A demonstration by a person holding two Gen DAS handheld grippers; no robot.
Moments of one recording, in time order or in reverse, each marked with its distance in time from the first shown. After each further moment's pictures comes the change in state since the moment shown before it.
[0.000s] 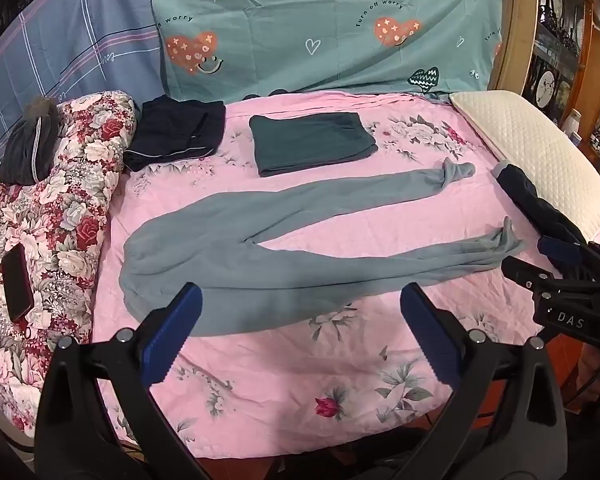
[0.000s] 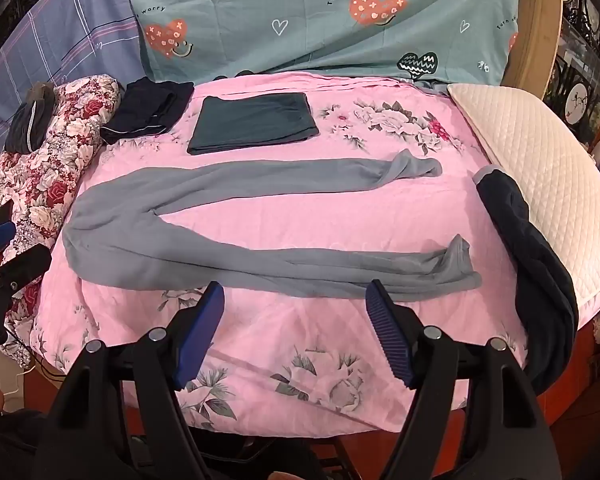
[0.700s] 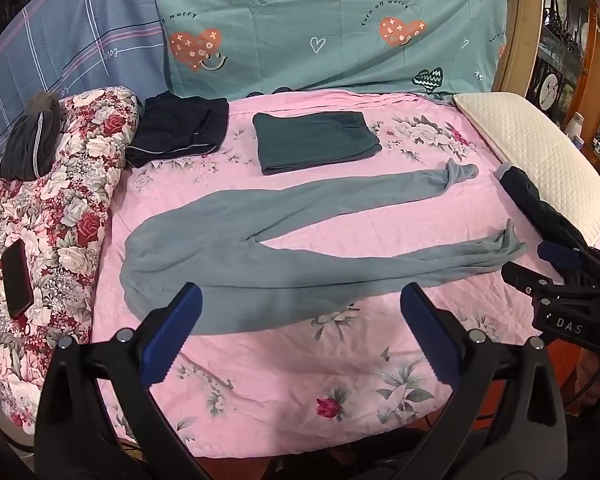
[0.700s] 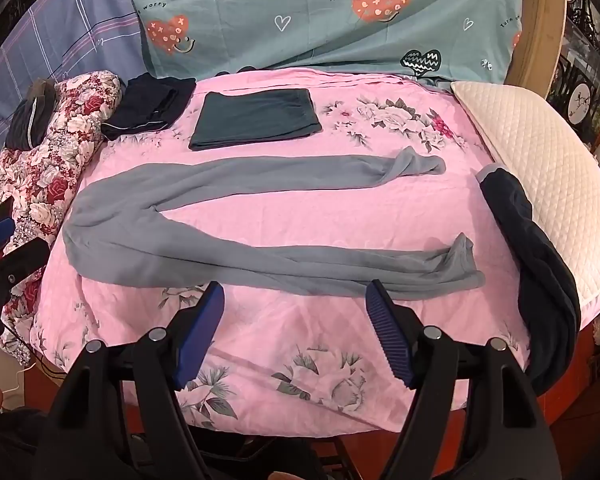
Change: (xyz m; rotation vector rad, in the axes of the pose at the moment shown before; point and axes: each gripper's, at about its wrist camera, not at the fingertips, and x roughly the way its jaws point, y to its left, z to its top) left arm 0.000 0.006 -0.002 -0.016 0.002 -0.007; right arm 0.004 0.001 0.000 0.000 0.013 0.003
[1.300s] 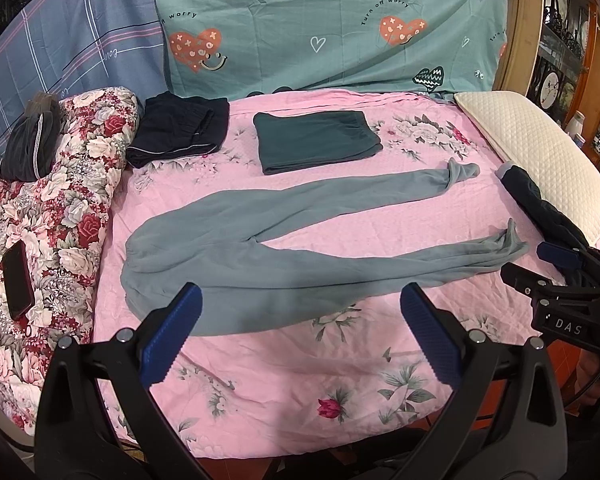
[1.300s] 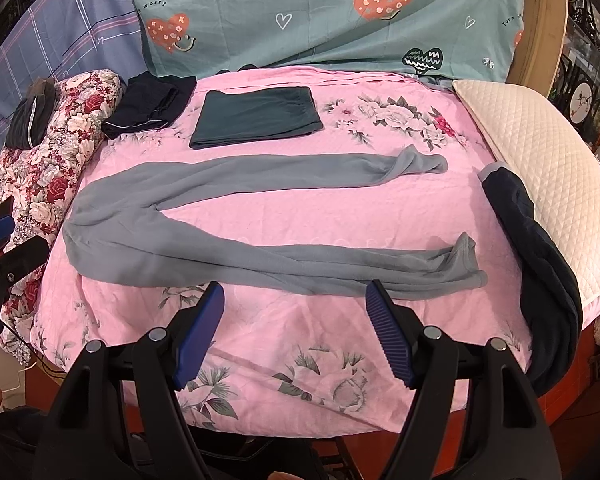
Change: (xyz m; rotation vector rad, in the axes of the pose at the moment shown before) left arm 0.003 0.001 0.001 0.001 0.005 0.002; right arm 0.003 0.002 -0.001 -0.005 0.007 0.003
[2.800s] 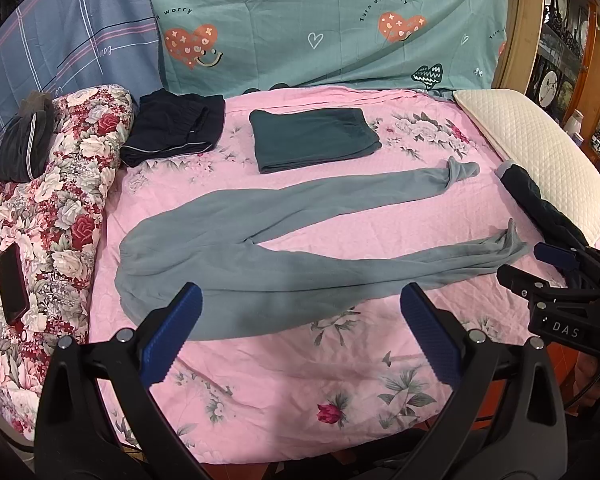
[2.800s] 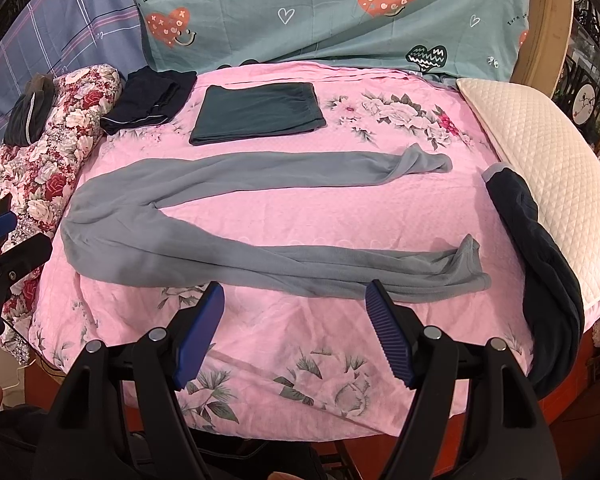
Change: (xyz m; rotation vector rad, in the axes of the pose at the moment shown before) left arm 0.011 0.001 0.004 0.007 0.012 -0.010; right arm 0.006 0.004 0.002 -0.001 0.011 -0.005
